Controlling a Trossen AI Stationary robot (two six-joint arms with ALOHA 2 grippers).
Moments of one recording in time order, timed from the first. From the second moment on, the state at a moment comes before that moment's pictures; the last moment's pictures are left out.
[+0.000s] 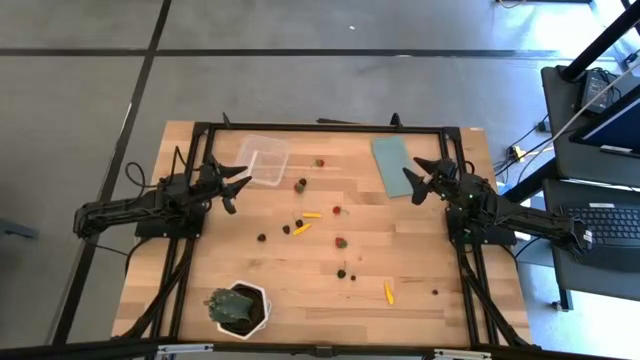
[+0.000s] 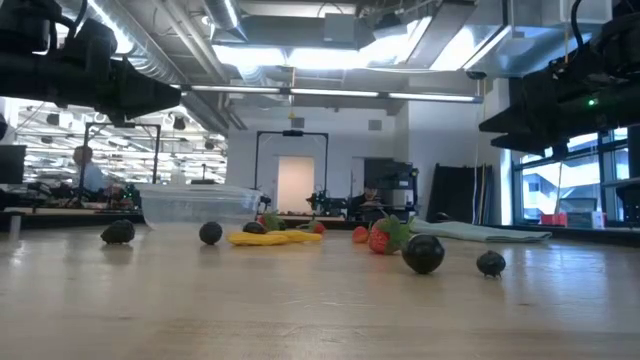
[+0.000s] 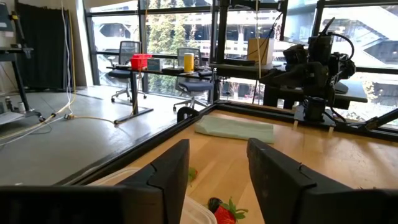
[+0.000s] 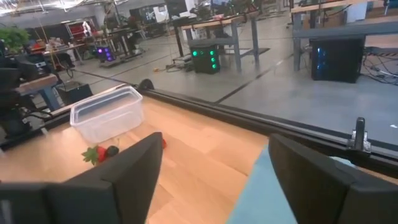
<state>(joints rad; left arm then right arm) 0.21 0.01 0.01 0.05 -0.29 -0.04 -0.32 0.17 0.01 0.09 0.39 0.25</state>
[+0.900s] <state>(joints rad) 0.21 0.01 0.01 0.06 -0.29 -0.04 -0.14 0.63 0.82 -0.56 0.21 0.20</state>
